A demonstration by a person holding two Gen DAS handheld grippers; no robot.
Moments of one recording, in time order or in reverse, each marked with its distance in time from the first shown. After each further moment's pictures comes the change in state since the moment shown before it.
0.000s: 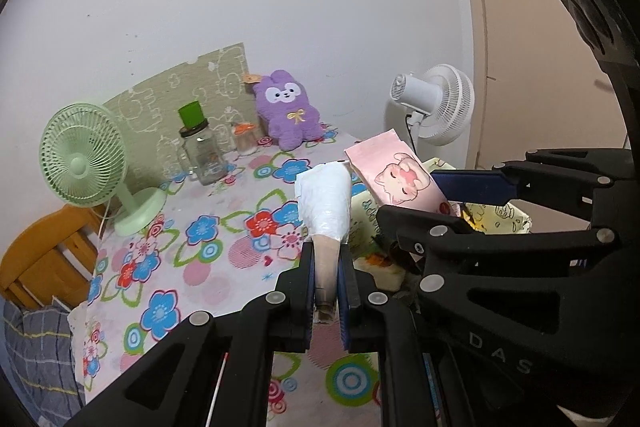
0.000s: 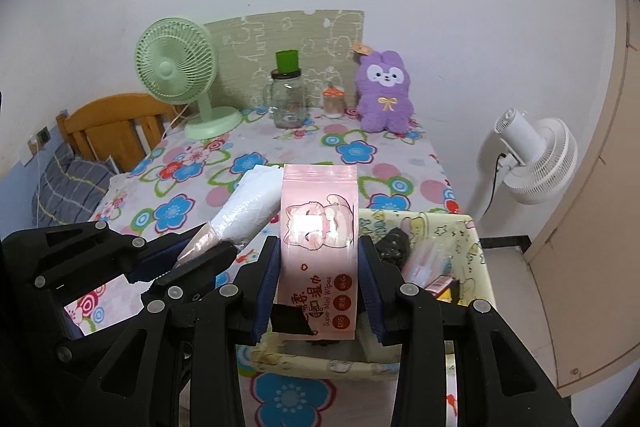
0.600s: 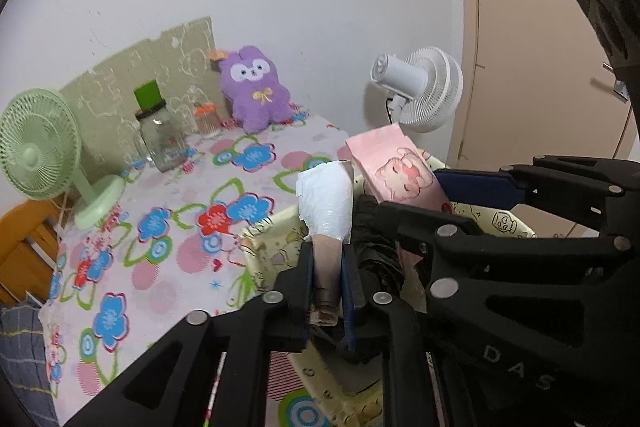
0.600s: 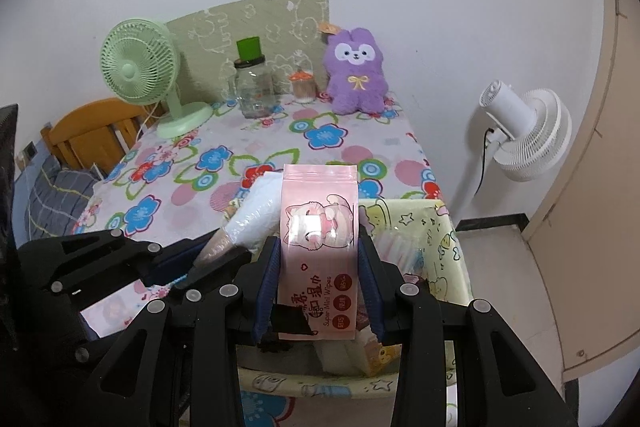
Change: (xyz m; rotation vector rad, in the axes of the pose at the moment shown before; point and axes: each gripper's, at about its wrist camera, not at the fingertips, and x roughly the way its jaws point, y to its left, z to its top) left arm 0.060 -0.024 0.011 -0.027 0.079 -0.081; right arm 0.033 -0.048 -0.004 0.072 0.053 -0.014
